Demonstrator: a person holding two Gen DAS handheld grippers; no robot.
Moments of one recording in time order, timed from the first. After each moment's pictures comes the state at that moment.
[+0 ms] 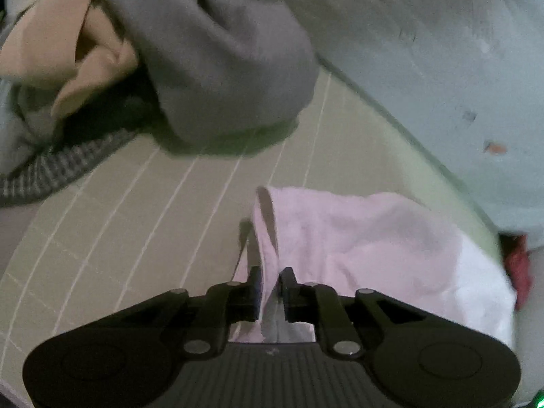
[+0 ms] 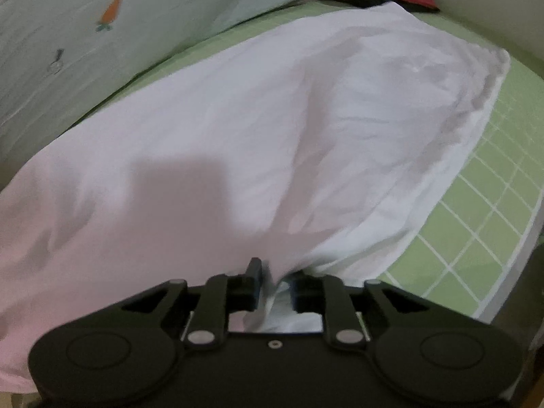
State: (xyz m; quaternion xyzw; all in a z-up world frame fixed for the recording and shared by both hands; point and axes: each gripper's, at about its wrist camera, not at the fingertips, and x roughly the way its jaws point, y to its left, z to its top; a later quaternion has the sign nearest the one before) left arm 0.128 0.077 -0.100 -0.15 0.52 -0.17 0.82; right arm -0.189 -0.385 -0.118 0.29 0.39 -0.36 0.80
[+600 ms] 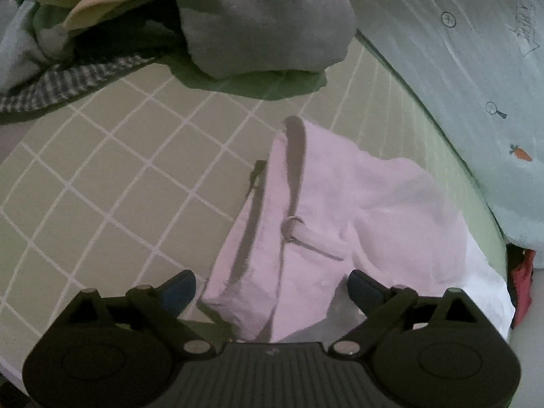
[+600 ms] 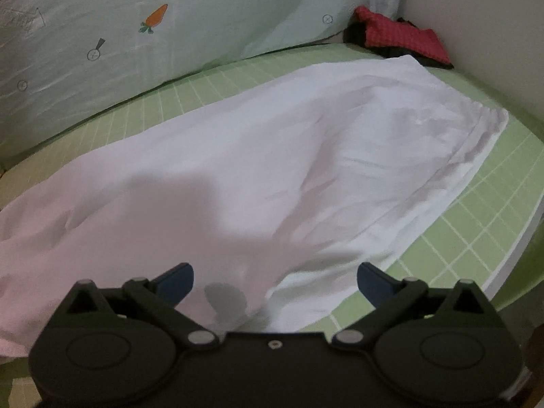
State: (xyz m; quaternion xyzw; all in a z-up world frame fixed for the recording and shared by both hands) left arm 0.119 0.069 -0.128 -0.19 0.57 -0.13 0.79; right arm -0.200 -0.359 -0.099 0.21 0.37 -0.36 0.83
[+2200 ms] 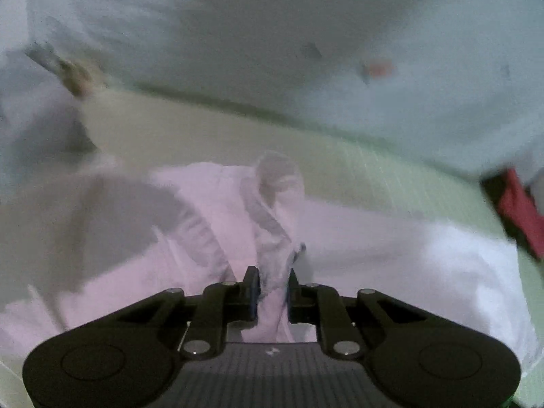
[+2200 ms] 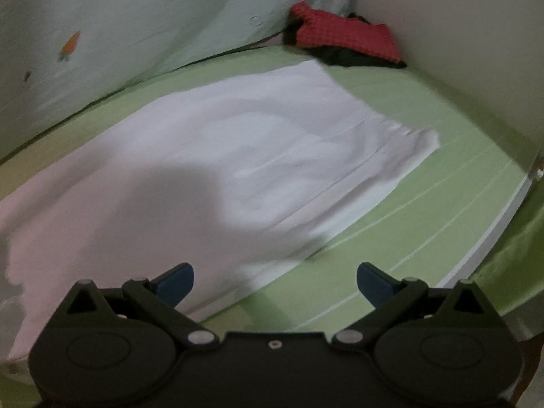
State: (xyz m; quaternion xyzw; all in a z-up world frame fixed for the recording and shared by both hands) left arm 0.028 -0.231 -0.066 -0.01 0.44 -0.21 0.87; right arm -0.307 -0.525 -0.092 0.19 0.37 -0.38 0.83
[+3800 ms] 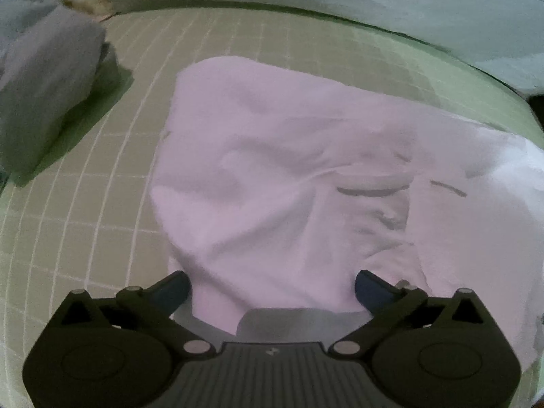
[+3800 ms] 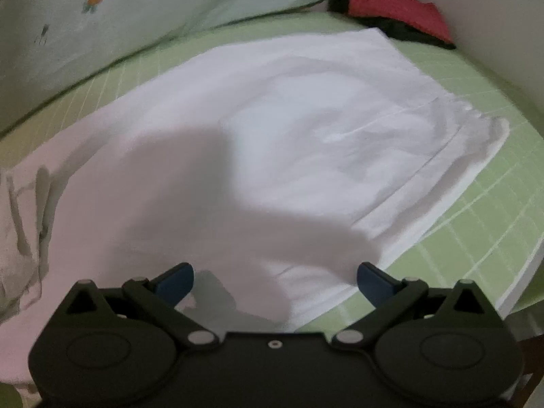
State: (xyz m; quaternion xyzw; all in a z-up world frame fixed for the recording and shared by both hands) left arm 0.066 -0.149 -0.102 0.07 0.55 -0.18 0.81; right arm -0.241 -0.484 -0.113 0.21 0.41 -0.34 0.82
